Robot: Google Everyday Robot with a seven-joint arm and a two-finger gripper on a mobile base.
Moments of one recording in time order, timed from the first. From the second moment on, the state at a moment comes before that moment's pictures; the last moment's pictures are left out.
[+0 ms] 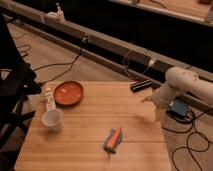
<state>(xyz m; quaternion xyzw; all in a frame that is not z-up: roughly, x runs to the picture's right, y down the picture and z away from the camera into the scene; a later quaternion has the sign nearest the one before) 0.255 0.127 0.775 -0.31 -0.21 -0.12 0.92</state>
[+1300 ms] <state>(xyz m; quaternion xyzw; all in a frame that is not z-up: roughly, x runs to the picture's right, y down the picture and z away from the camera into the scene) 0.031 0.061 0.804 -0.24 -0.27 -0.28 0.89</state>
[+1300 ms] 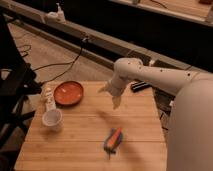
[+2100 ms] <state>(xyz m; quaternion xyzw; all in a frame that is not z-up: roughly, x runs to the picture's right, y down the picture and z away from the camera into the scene) -0.005 0.038 0.843 -0.22 -0.23 -0.33 0.89</state>
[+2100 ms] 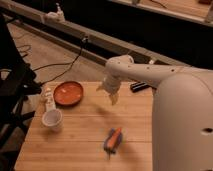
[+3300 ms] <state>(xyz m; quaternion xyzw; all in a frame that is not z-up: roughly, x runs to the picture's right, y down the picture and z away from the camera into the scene) -0.181 0.062 0.928 -0.20 -0.35 -0.34 0.85</state>
